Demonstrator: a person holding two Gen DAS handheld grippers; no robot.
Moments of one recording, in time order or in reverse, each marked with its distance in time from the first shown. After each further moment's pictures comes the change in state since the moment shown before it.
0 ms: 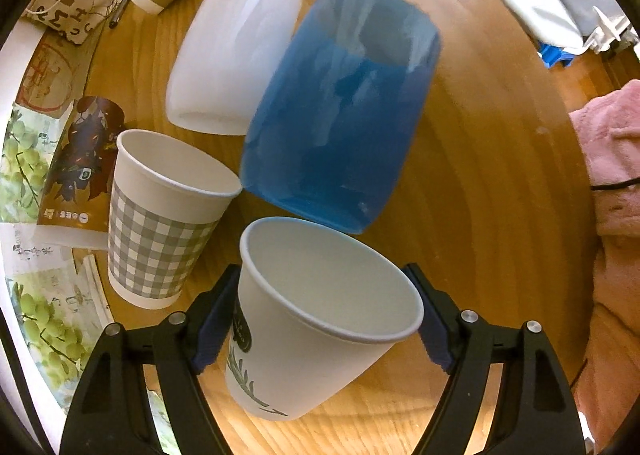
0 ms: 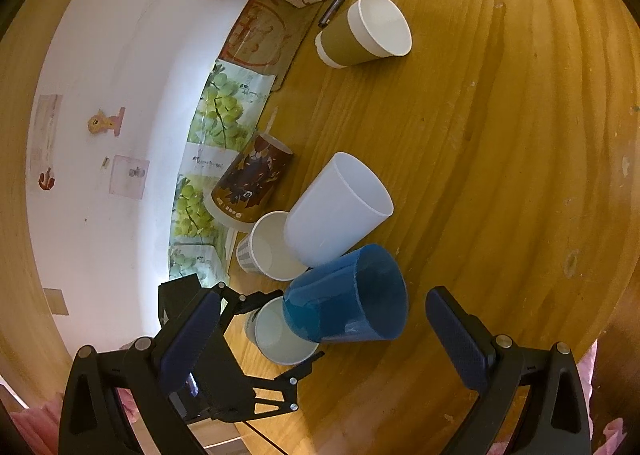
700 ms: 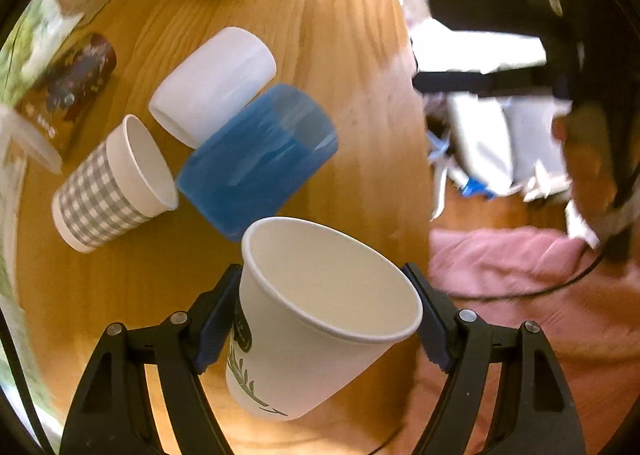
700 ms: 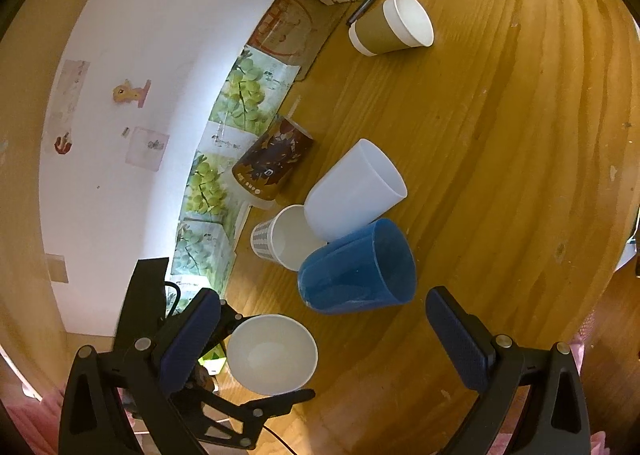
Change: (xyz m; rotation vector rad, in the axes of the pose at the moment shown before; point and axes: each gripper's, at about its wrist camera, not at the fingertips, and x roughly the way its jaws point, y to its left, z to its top) left arm -0.058 0.039 -0.008 -0.476 -0.182 -0.482; right arm -0.022 0.019 -0.019 -0.088 0.008 -0.006
